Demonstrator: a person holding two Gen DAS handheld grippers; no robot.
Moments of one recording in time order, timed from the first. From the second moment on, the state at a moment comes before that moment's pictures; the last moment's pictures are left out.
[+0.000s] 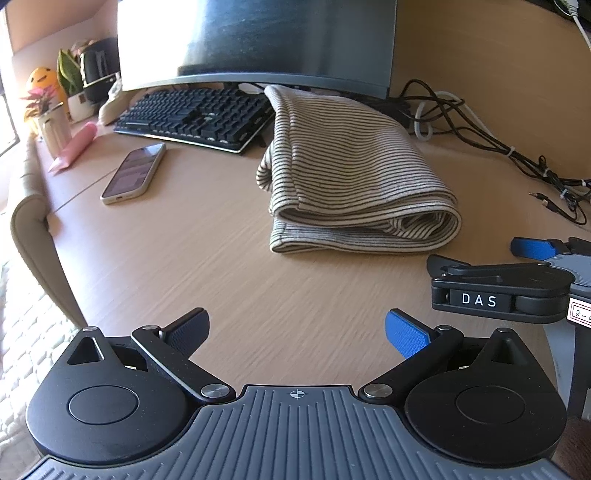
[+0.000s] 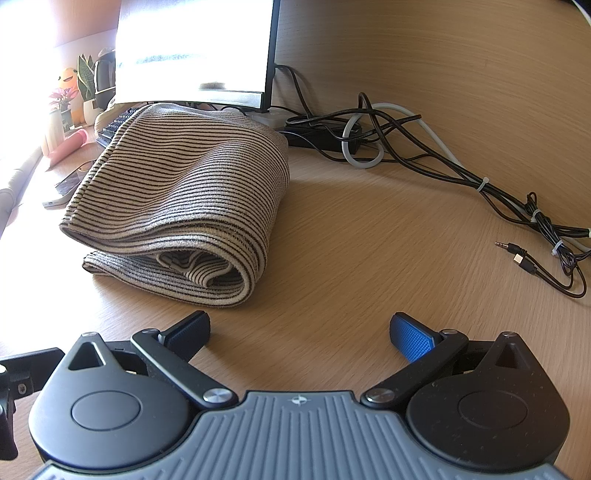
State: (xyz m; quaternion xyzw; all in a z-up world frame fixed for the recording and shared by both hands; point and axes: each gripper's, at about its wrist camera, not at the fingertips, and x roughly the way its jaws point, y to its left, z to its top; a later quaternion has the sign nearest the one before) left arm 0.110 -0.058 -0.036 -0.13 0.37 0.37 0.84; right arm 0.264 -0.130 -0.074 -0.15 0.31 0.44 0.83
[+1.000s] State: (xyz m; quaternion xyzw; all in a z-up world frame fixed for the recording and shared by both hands) left arm 0.110 -0.059 -0.036 -0.13 0.37 0.37 0.84; right arm 0.264 -0.130 -0.074 -0.15 0.31 0.44 0.83
